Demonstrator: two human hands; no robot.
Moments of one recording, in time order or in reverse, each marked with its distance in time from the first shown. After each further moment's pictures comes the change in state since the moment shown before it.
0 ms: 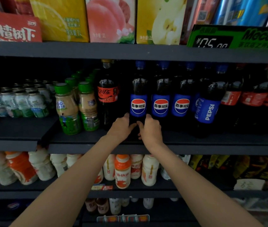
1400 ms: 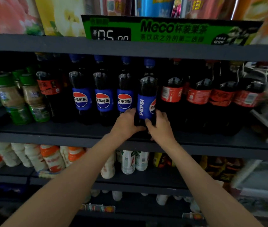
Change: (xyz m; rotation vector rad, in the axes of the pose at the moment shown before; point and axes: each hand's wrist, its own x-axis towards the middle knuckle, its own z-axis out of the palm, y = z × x) left_hand 0.015 0.176 0.107 -0.070 0.047 0.064; right_hand 0.021 0.147 -0.176 0.081 -0.145 -0.065
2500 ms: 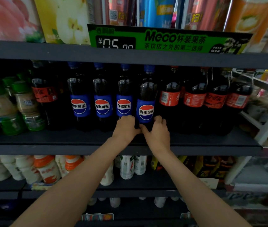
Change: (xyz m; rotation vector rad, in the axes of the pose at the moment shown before) left_hand 0.004 0.006 -0.008 0.178 -0.053 -0.057; right_hand -0.013 -0.019 0.016 -0.147 0.165 0.179
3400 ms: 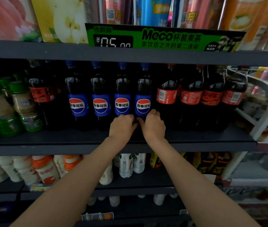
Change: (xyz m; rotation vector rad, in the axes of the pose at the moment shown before) left_hand -0.001 -0.009 0.007 0.155 0.150 0.078; right_hand 0.019 -0.014 0.006 -0.227 0.036 -0.017
